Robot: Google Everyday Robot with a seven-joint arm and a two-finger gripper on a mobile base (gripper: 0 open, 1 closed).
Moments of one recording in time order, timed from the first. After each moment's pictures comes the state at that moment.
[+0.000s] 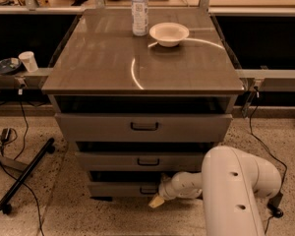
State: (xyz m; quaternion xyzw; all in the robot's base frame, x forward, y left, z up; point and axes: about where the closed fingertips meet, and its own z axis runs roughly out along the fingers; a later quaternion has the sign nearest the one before) arm 0.582 -0.056 0.158 -0.53 0.80 0.13 0.25
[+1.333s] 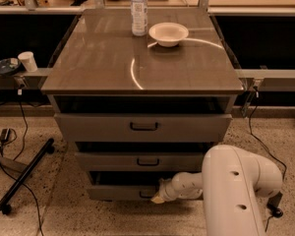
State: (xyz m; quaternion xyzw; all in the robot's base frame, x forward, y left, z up) arm 0.582 -0.056 0.166 -0.53 0.80 0.13 0.25
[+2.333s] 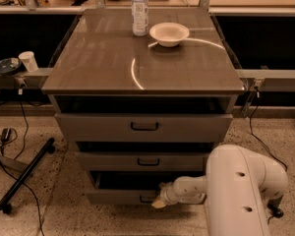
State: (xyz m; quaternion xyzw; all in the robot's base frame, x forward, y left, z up) arm 0.558 -0.062 0.167 -0.52 0.81 0.13 0.25
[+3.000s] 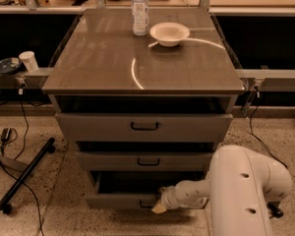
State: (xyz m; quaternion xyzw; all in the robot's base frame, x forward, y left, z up) arm 0.543 -0.066 0.165 -0.51 0.81 0.12 0.24
